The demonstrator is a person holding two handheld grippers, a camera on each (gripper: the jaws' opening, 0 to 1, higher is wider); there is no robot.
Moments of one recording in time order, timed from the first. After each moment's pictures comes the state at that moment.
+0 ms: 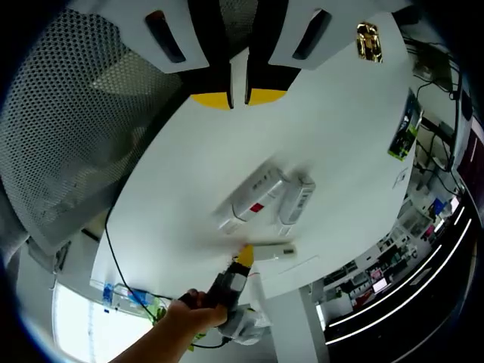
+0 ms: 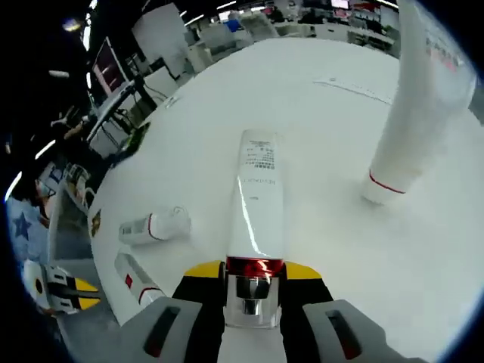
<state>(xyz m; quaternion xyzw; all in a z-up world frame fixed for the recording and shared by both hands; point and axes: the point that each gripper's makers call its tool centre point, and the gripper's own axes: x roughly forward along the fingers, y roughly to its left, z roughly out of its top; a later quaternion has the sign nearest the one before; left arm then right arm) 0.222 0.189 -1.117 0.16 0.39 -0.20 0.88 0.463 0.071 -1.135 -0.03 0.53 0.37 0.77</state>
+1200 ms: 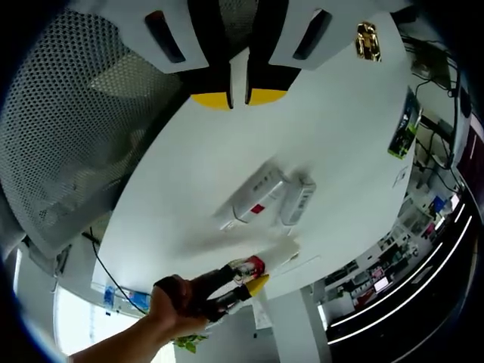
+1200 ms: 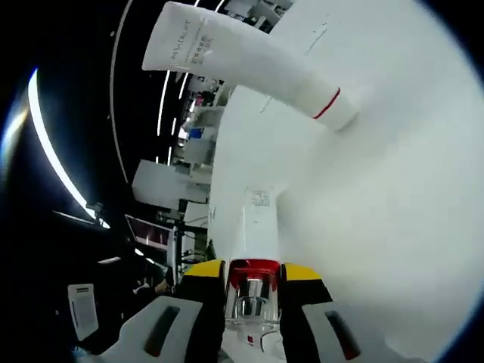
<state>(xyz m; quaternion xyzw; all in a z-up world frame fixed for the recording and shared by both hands) 0.221 0.190 -1.117 0.17 0.39 -0.20 0.88 0.441 0.092 -1.089 0.43 0.47 0.30 0.71</state>
